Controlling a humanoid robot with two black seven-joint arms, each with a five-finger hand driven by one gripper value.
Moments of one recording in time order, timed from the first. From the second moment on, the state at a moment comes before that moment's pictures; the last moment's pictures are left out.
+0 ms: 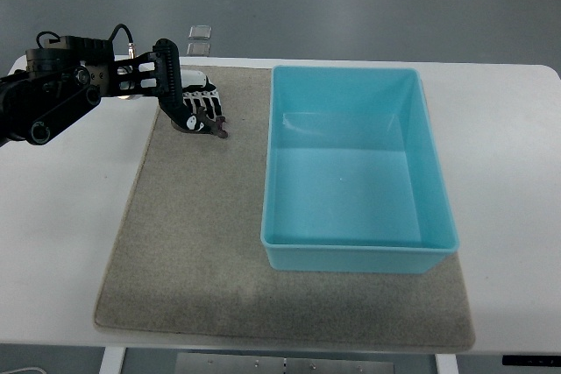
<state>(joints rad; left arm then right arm) -1.13 0.40 -0.27 -0.67 1.37 -0.43 -0.21 0.01 0.00 0.00 0.12 -0.05 0.22 -0.03</state>
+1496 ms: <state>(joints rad) -1.15 0.42 -0.28 -0.67 1.35 -0.56 -0.20 0.01 0.00 0.00 0.12 -0.05 0.22 -0.03</state>
